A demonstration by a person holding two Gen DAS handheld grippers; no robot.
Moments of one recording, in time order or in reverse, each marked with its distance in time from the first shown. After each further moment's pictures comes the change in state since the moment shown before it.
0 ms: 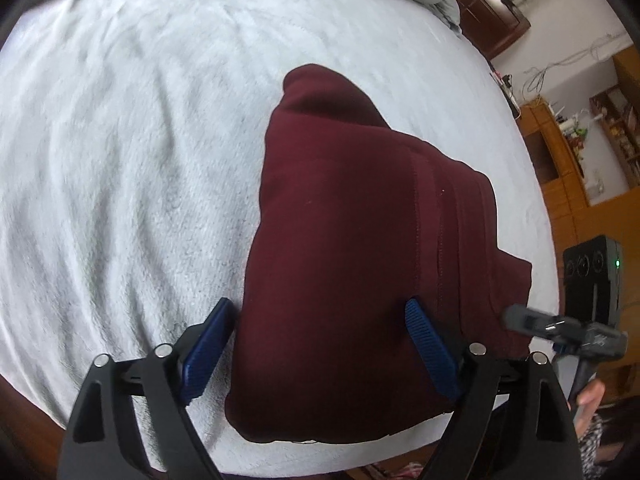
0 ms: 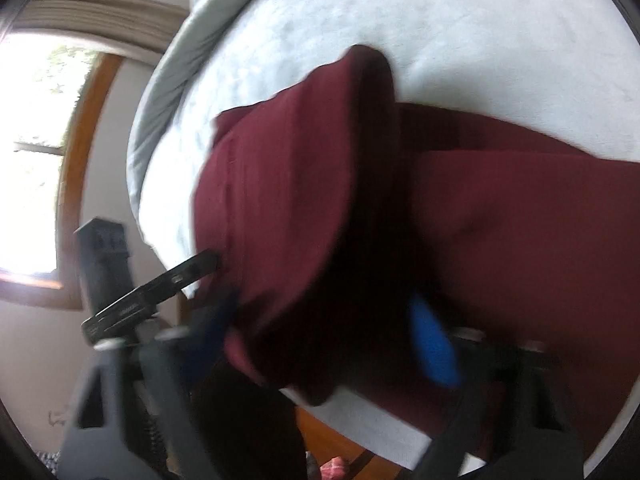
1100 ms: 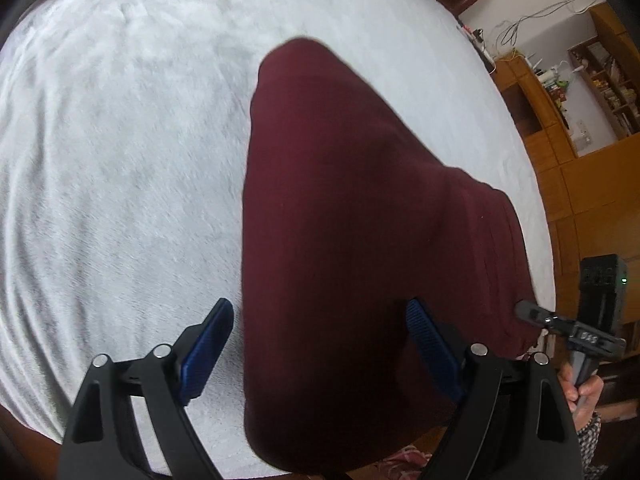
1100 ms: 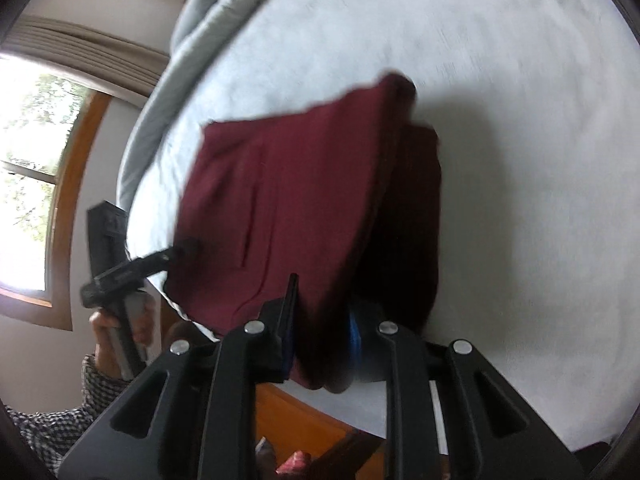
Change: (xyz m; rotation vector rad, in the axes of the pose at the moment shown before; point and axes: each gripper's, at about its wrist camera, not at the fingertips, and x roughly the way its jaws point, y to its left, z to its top) left arm 0.036 -0.073 -0.010 0.129 0.108 -0.031; right arm -0.114 -0.071 -0.059 0.057 -0.162 -0.139
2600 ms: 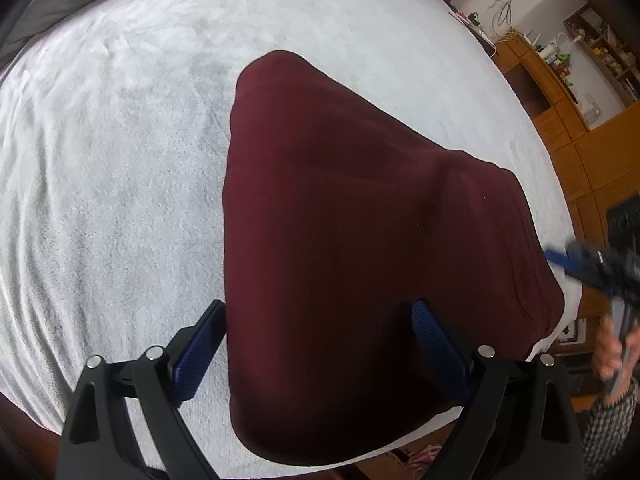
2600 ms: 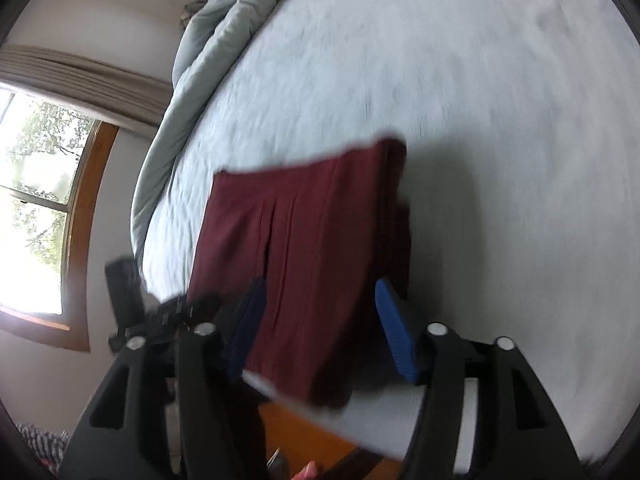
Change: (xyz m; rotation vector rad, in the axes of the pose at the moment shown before) left arm -0.009 -0.033 -0.011 0.092 -0.030 0.115; right arm -0.048 -0.028 0.020 0.053 -0.048 0.071
